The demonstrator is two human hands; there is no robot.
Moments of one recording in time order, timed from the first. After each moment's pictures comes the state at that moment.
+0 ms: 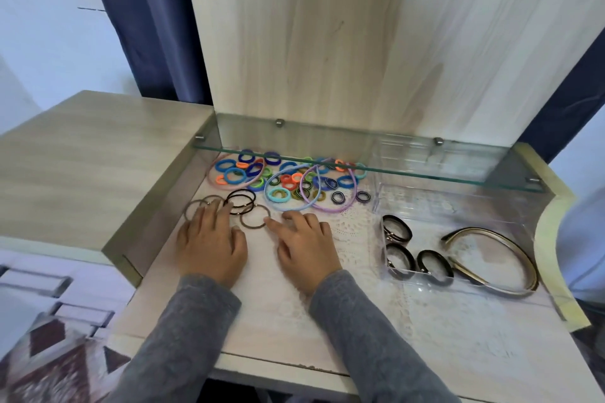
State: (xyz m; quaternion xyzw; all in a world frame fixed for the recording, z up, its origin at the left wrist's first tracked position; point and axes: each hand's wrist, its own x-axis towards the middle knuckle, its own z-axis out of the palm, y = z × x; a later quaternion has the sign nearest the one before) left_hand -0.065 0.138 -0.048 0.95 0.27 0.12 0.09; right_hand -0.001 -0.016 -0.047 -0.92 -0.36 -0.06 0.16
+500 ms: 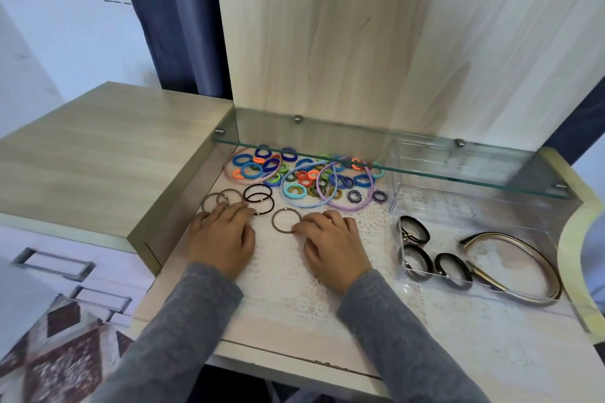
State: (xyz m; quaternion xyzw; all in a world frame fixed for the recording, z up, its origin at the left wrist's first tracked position) left_hand -0.073 0.155 -0.047 0.97 0.20 0.13 0.07; right_hand 0.004 -0.033 -0.046 -0.91 -0.38 -0.10 0.15
